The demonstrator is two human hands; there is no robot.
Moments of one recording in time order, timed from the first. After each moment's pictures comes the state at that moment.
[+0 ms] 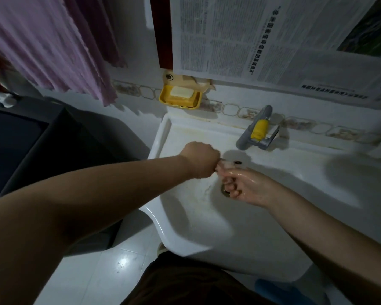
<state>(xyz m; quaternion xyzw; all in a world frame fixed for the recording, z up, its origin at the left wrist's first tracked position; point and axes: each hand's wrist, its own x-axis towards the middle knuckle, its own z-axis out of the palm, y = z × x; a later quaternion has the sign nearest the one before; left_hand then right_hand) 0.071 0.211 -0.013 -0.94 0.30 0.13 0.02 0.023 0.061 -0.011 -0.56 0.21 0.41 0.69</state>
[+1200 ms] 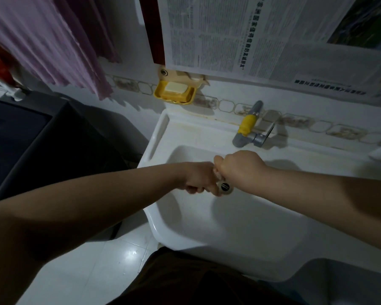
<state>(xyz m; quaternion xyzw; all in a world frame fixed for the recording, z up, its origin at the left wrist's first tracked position) 0.031 0.179 0.001 -0.77 0.04 0.51 -0.38 0.039 0.038 0.009 -0.92 -0.36 0.10 -0.14</state>
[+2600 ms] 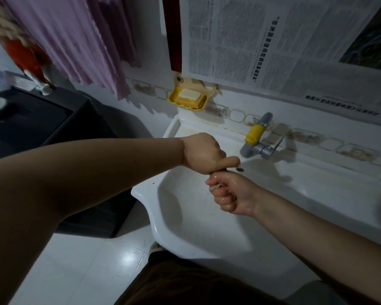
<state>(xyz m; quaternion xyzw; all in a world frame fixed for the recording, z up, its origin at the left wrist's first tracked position) 0.069 0.203 0.023 -0.79 0.59 -0.15 0.01 0.008 0.049 0.016 -0.56 0.09 0.53 0.63</state>
